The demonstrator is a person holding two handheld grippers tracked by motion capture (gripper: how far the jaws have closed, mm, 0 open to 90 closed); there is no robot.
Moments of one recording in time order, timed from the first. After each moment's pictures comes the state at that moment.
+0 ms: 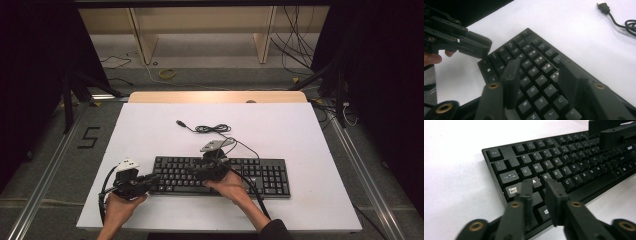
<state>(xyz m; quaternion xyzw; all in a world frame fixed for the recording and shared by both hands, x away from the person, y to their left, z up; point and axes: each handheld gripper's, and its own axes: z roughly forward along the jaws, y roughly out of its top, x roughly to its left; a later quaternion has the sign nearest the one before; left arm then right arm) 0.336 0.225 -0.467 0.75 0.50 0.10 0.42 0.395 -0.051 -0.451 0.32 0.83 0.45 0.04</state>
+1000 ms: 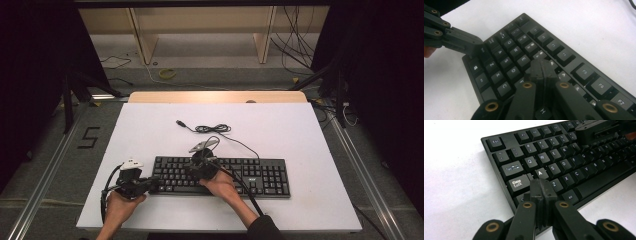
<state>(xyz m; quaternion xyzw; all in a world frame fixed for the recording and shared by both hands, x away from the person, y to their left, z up) 0.344 0.222 -0.474 0.77 0.50 0.09 0.38 0.407 -0.023 -0.468 0.33 0.85 0.40 0.04</state>
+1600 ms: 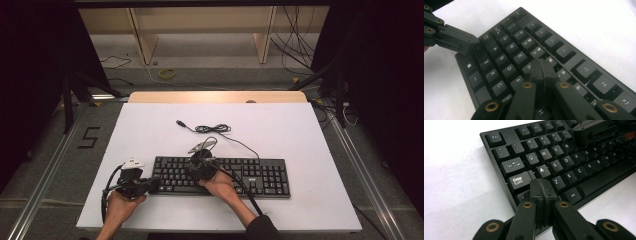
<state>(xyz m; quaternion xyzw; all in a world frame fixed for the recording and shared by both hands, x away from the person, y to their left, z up) 0.346 0.222 -0.478 0.78 0.50 0.09 0.37 0.409 -0.019 -0.475 0.34 0.86 0.38 0.04</state>
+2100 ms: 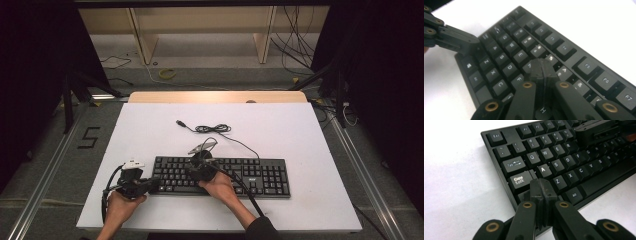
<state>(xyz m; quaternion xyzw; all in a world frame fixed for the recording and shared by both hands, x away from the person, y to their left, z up) 0.346 0.222 -0.477 0.77 0.50 0.09 0.37 0.406 -0.019 -0.476 0.35 0.85 0.38 0.04</state>
